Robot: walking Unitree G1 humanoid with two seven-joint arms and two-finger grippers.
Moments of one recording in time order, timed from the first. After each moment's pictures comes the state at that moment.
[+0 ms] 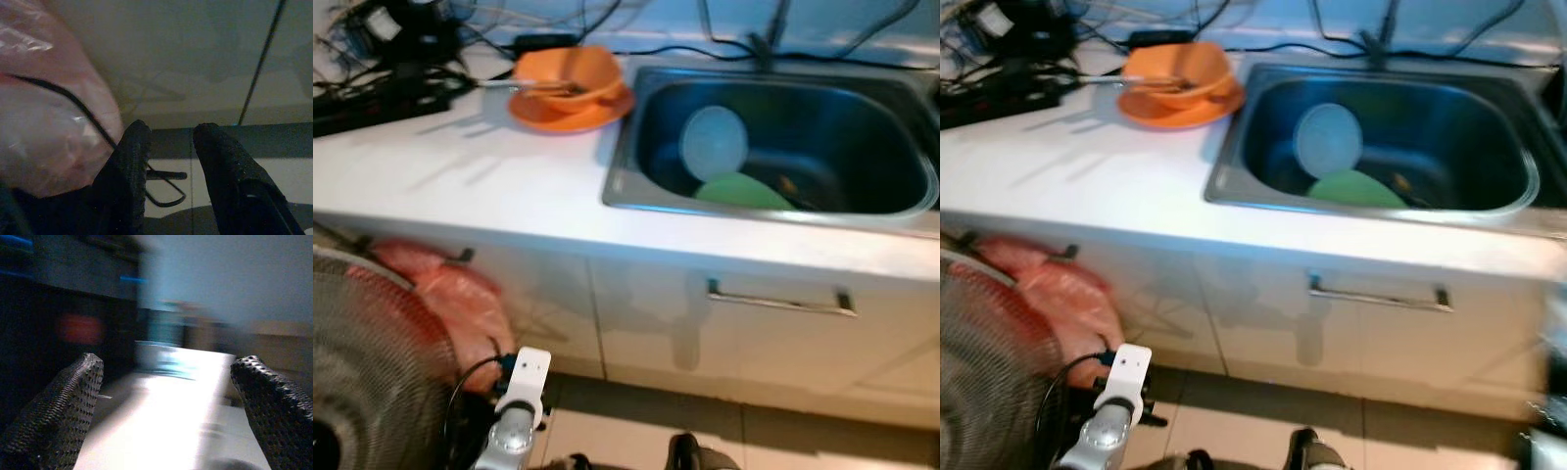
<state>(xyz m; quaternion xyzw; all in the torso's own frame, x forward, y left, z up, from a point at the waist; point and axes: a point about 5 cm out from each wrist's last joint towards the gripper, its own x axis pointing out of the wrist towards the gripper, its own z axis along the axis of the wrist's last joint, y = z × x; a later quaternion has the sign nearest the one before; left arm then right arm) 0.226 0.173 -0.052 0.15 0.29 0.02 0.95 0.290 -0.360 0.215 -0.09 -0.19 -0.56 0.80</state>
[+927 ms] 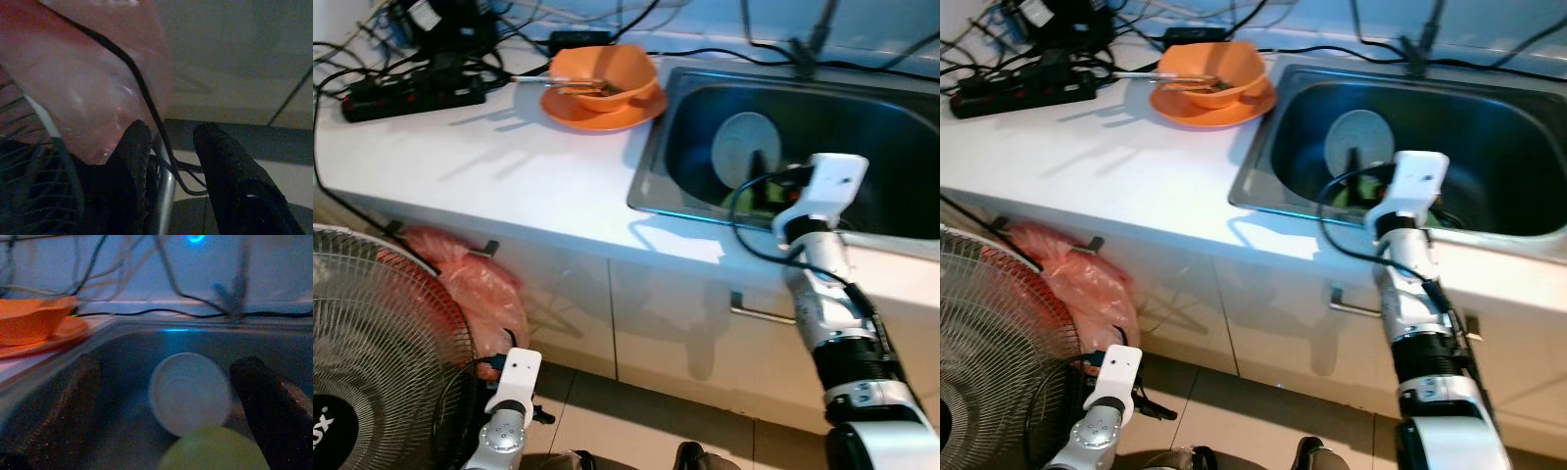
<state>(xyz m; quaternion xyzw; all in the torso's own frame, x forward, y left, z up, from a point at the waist) 0.226 0.190 -0.048 0.15 0.28 0.04 0.95 0.360 -0.184 0.174 0.02 -0.13 0.01 0.99</state>
